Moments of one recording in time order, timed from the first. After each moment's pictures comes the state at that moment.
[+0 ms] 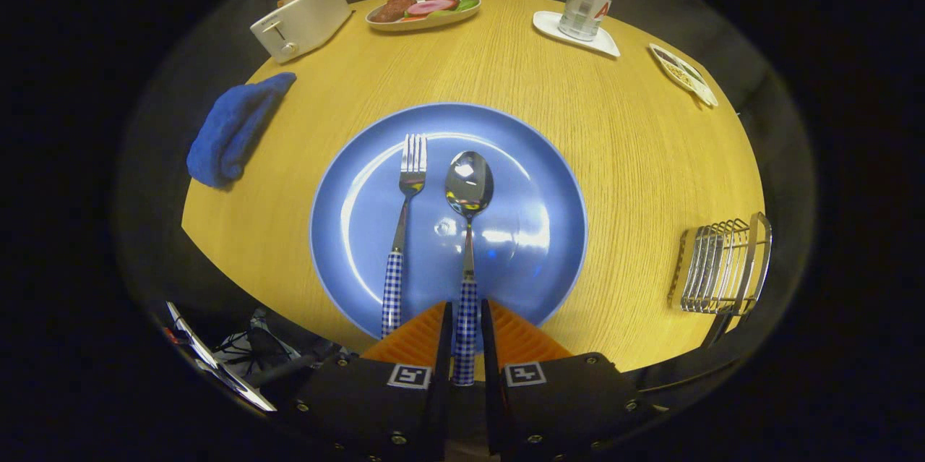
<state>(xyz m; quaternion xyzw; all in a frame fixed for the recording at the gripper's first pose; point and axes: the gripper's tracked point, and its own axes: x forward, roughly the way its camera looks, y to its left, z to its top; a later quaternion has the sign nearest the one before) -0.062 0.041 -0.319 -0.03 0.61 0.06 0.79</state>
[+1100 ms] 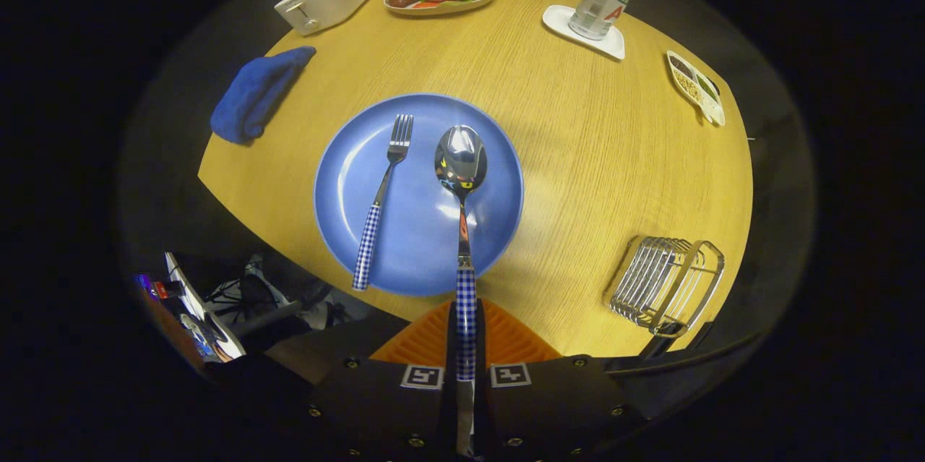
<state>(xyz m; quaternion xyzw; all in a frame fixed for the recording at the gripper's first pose) -0.090 -0.013 -0.250 -0.06 0.67 0.11 0.74</state>
